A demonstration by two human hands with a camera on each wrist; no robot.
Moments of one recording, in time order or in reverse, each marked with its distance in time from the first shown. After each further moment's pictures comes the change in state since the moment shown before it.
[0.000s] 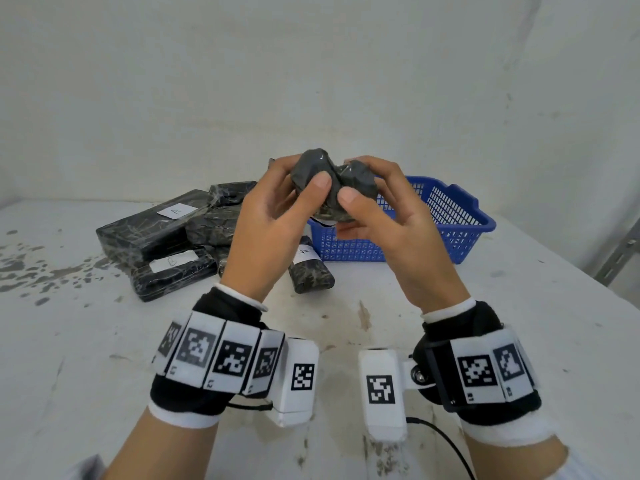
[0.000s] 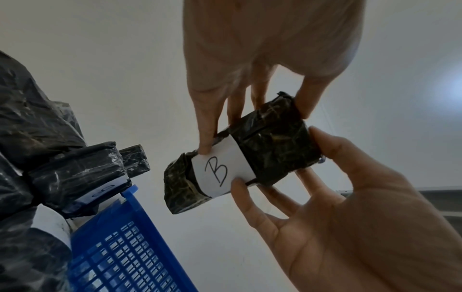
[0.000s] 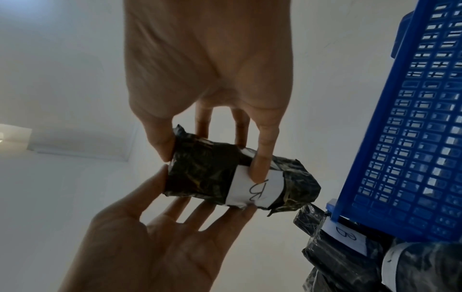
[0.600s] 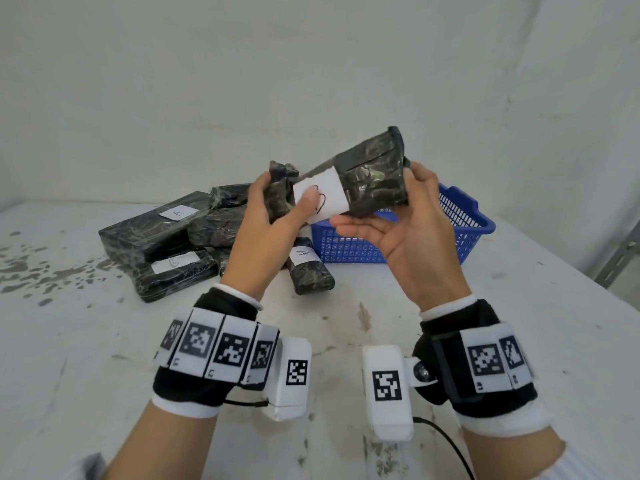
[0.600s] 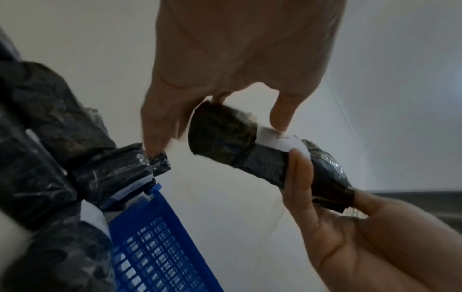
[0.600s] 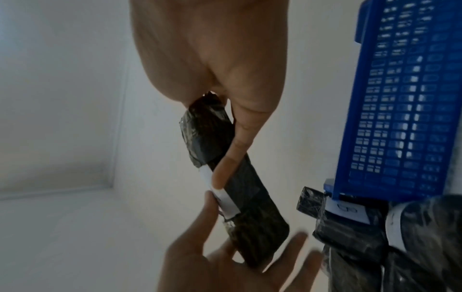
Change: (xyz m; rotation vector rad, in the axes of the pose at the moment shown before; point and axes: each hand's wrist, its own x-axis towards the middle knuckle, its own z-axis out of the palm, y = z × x) left_hand 0.006 -0.019 -0.008 0.203 0.157 -0.294; right_hand 0.002 -0.002 -0.007 0.463 0.133 0.101
